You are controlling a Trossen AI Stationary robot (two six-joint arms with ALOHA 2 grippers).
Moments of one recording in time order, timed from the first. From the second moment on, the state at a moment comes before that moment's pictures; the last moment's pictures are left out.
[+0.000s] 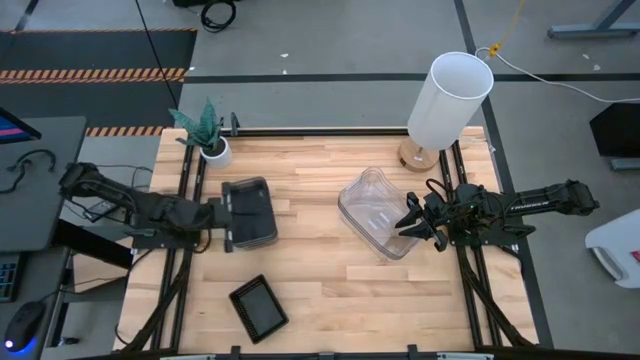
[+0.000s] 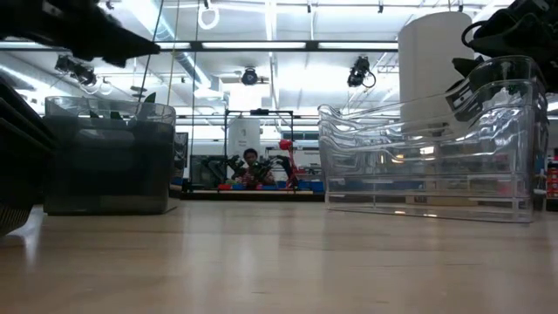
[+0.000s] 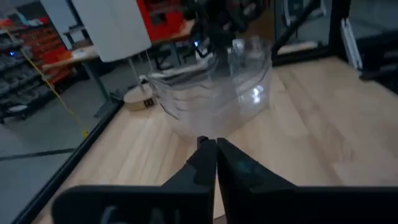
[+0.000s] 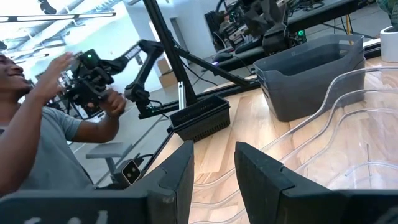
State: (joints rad) left arm -0.34 0.56 0.30 0.10 -0.49 0.14; right arm 0.02 0.35 0.01 0.34 -0.31 0.36
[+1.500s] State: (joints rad) left arm -0.35 0.05 0.01 0.18 -0.48 0.11; right arm 0.02 0.01 0.01 0.06 -0.31 0.36
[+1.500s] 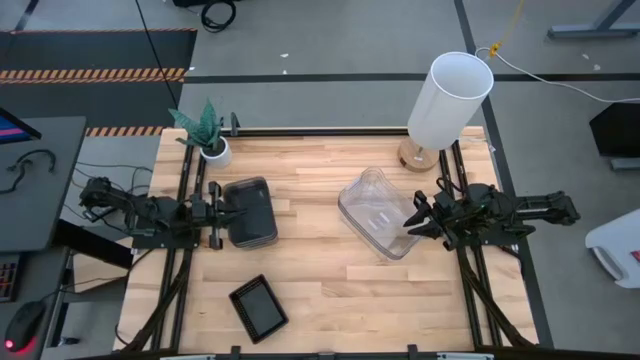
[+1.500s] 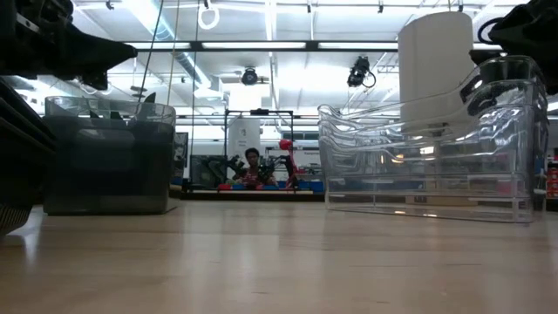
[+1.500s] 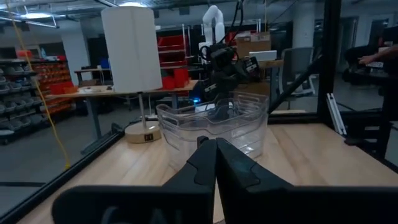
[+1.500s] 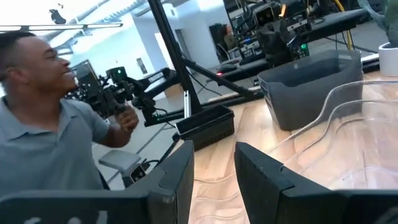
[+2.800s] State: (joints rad) left arm -0.35 0.05 0.01 0.16 -0.48 0.12; right arm 0.02 0.01 0.01 0.10 -0.31 0.36
